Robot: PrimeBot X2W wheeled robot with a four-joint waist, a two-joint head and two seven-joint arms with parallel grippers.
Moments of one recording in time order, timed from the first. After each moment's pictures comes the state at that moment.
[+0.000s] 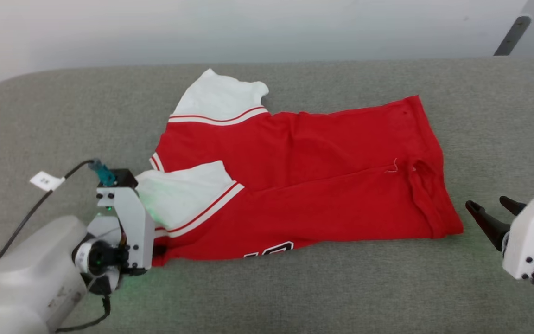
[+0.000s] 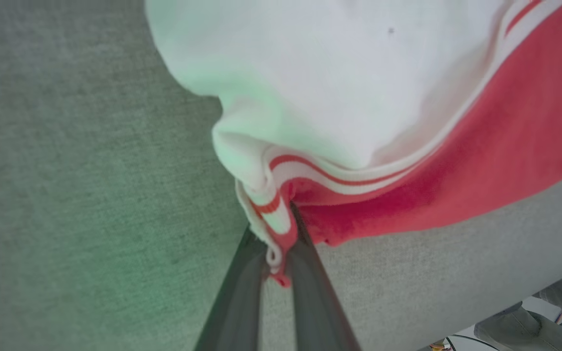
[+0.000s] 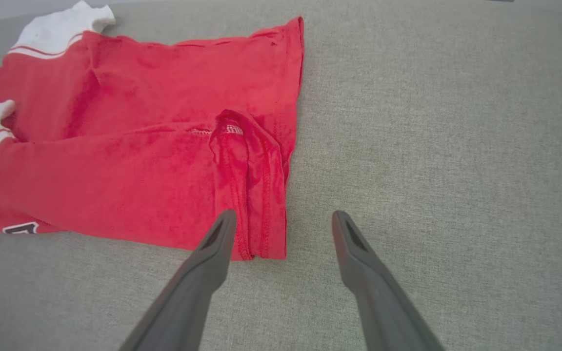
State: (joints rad) left arm -0.85 0.65 -1.14 0.63 -1.44 0.06 0.62; right arm -0.26 -0.35 -0.02 -0.06 0.50 0.13 0.78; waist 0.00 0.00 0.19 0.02
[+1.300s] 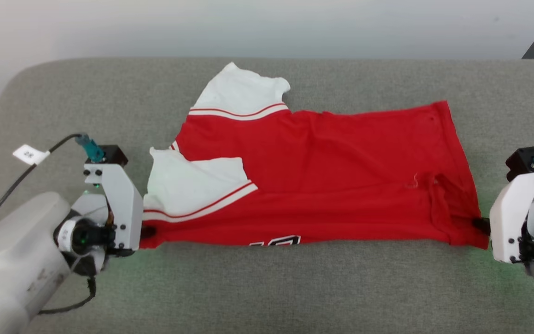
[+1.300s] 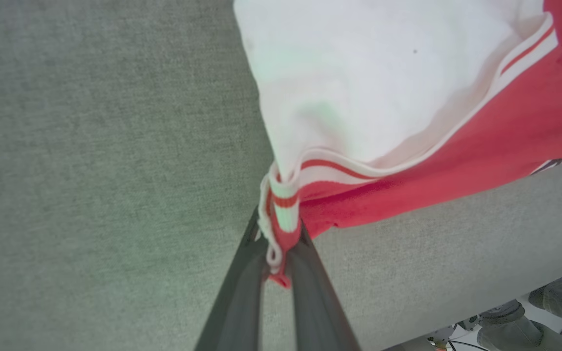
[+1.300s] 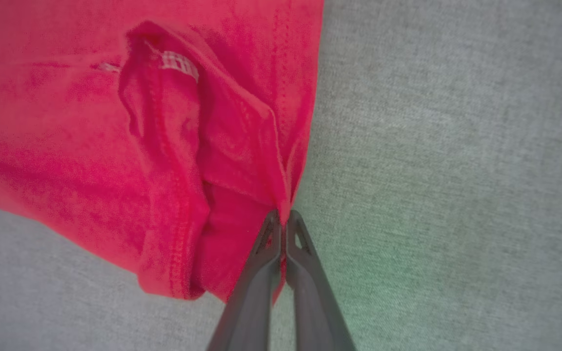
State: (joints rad) left arm -0.93 0.70 -1.13 0.59 -1.43 0.06 0.69; right arm -0.52 -0.44 0.22 0.43 0.59 0.13 0.85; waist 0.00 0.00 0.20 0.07
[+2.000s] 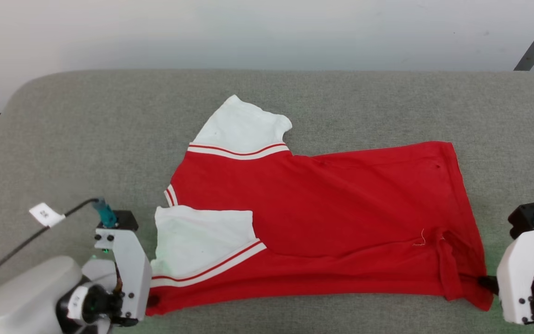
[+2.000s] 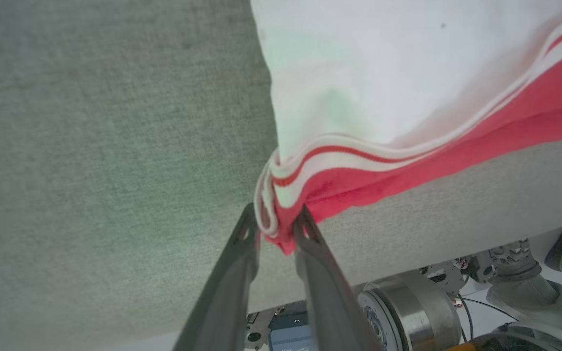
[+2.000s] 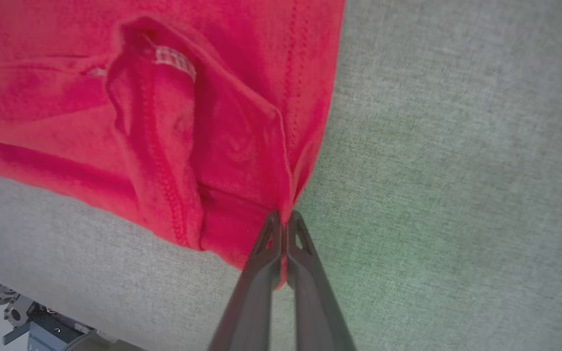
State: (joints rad) left arm -0.75 0.86 -1.18 0.20 -1.43 0.27 0.70; right arm -0.23 -0.48 0.14 0.13 0.61 0.13 0.99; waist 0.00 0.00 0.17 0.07
